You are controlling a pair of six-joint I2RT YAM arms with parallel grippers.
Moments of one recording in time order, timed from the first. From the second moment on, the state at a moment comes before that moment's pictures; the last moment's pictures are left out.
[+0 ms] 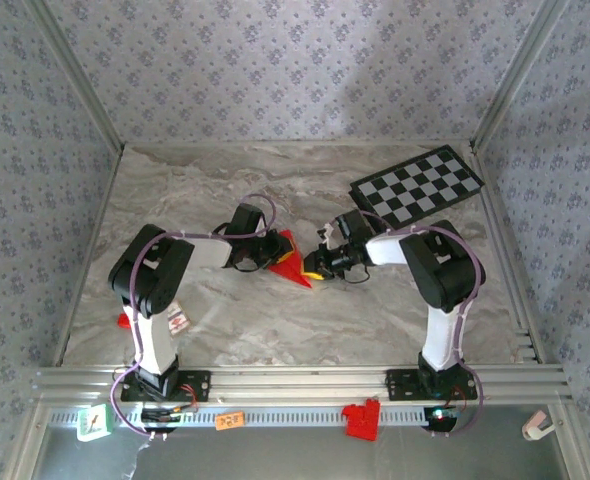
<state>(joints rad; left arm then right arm) -0.53 1.88 0.92 0.16 0.51 -1.09 0.47 1.91 0.91 -0.04 -0.83 0.66</state>
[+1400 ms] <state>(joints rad) -0.53 1.88 0.92 0.16 0.51 -1.09 0.53 1.77 0.94 -0.16 -0.73 0.61</state>
